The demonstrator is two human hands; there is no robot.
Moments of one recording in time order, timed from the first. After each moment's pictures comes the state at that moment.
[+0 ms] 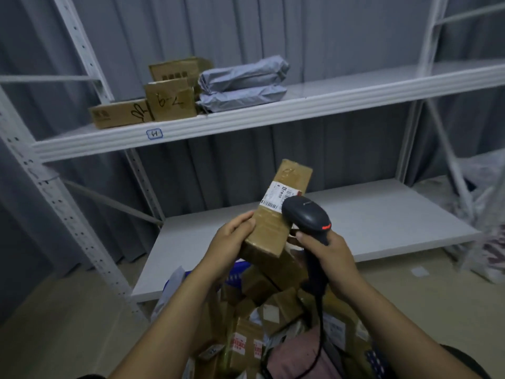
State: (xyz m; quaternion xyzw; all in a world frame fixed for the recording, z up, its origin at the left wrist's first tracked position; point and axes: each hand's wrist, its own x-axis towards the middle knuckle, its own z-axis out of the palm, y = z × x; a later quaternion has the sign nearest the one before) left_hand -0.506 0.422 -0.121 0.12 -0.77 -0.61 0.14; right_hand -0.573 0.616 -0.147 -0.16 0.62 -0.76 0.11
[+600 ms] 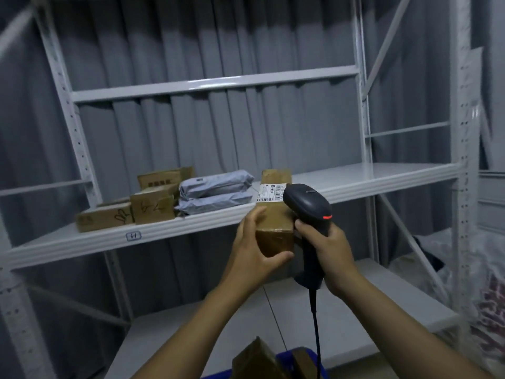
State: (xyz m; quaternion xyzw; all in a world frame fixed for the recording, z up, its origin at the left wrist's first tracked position) left_hand -0.572 0.519 0.023 -0.10 -0.86 -0.34 0.37; right_hand -0.620 0.672 0.018 -0.24 0.54 -0.81 -0.05
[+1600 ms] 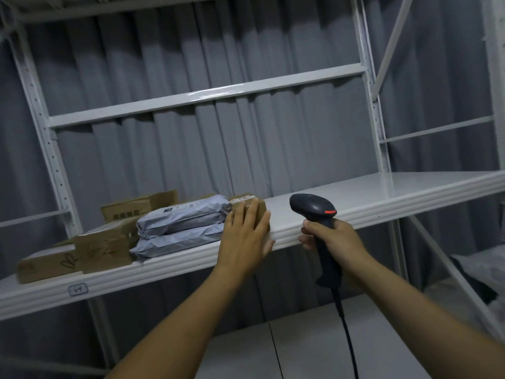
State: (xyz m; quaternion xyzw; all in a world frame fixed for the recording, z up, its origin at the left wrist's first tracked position) left_hand -0.795 0.478 0.057 0.00 -0.87 0.25 0.42; right_hand -0.826 0.680 0.042 -0.19 0.55 -0.81 0.01
